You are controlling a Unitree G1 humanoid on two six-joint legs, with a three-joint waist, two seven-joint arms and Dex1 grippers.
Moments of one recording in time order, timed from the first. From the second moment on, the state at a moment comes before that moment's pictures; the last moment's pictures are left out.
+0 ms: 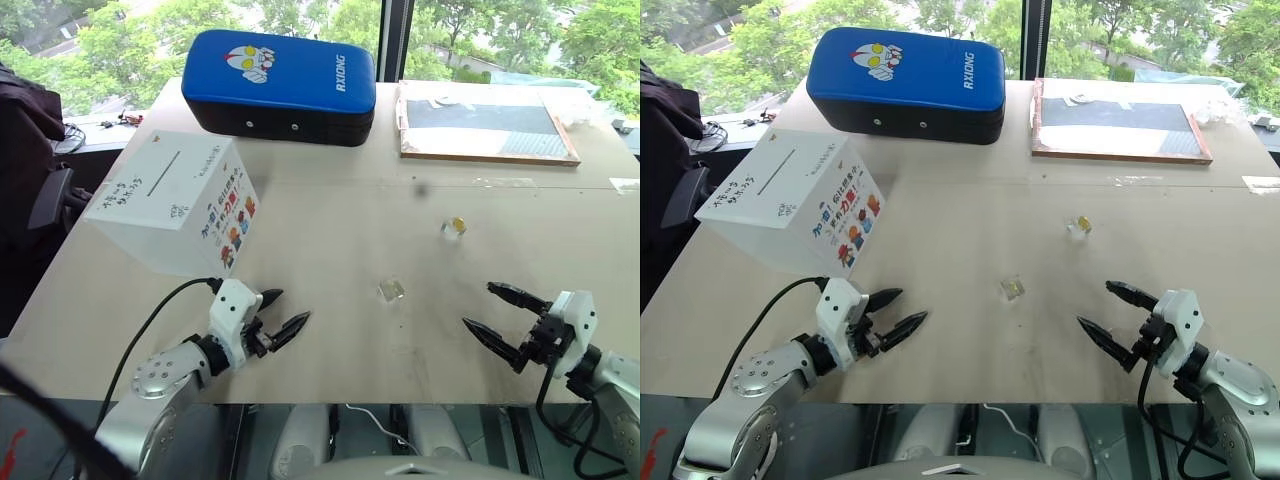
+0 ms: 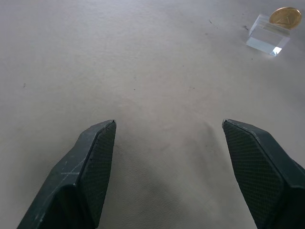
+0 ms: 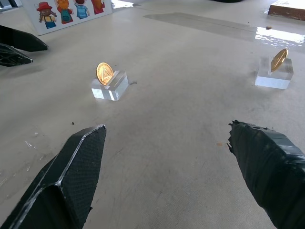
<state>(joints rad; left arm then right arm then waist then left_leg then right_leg) 0.26 0.58 0.08 -0.48 -0.42 0.41 -0.62 0.32 -0.57 -0.20 -0.32 0.52 0.09 0.88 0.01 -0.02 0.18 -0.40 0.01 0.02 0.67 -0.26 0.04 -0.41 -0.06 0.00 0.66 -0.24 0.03</state>
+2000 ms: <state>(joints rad) -0.13 0.71 0.02 -0.62 -0.53 0.63 -0.69 -0.30 -0.31 -0.09 0.09 0.27 0.23 0.44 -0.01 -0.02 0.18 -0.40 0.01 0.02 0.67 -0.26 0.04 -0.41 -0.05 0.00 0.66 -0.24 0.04</state>
